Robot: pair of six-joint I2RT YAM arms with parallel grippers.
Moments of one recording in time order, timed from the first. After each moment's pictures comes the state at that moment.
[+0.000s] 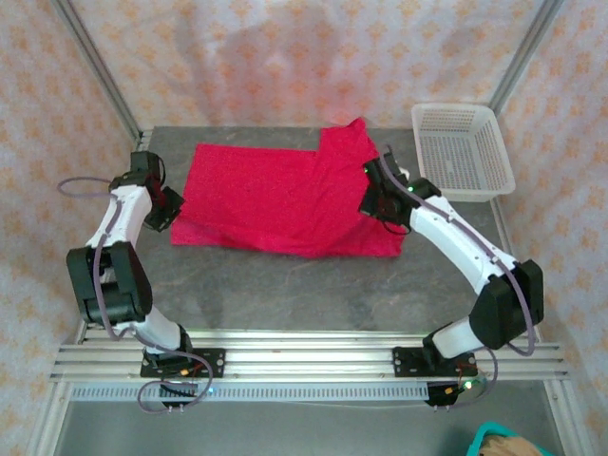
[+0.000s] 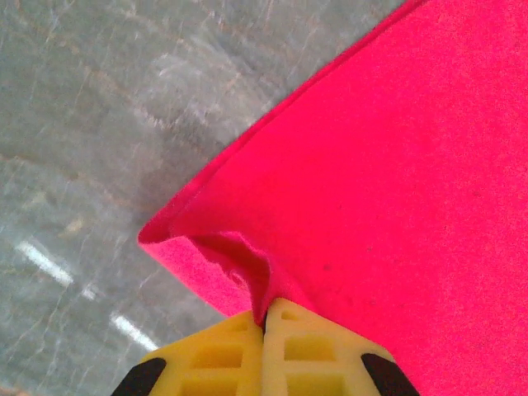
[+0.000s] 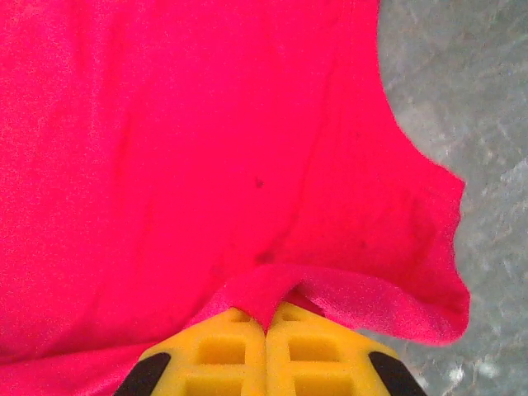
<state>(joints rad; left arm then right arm) 0.25 1.61 1.25 -0.86 0.01 -0.73 0.45 1.47 1.29 -0.85 0.19 0.76</state>
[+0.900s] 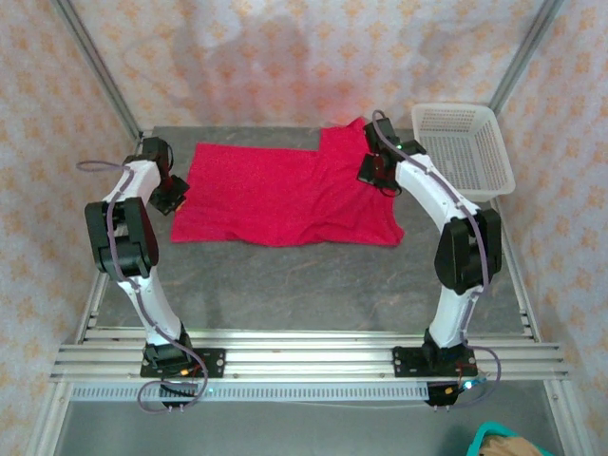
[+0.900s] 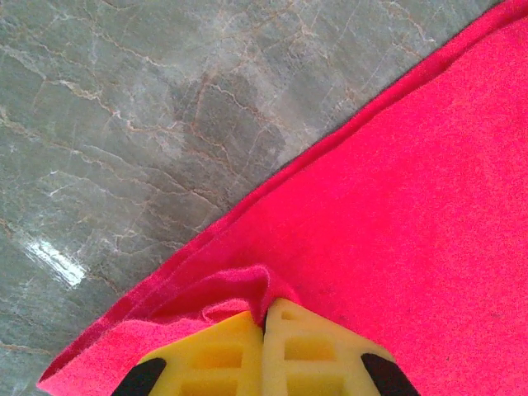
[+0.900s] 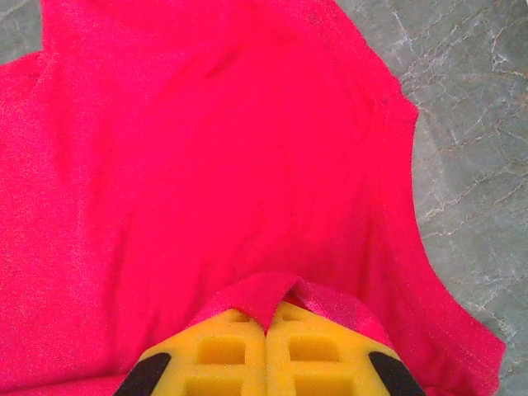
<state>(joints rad) 0.25 1.97 1.53 -0.87 0.00 -0.73 0.32 1.87 1.67 -0.87 0.14 0.64</state>
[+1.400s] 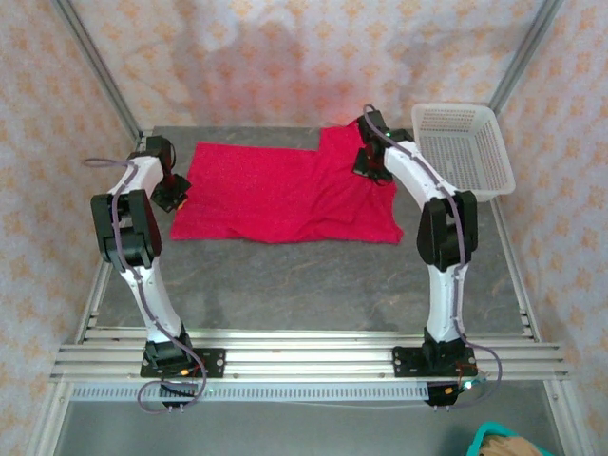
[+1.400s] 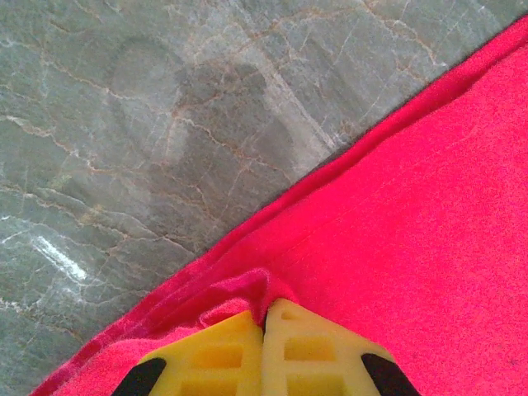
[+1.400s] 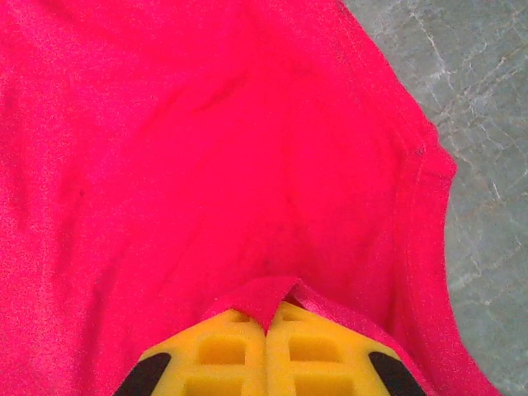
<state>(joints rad) 0.25 2.08 1.63 -0.89 0.00 -0.73 0.30 2.13 1.94 -0.94 0.14 0.60</state>
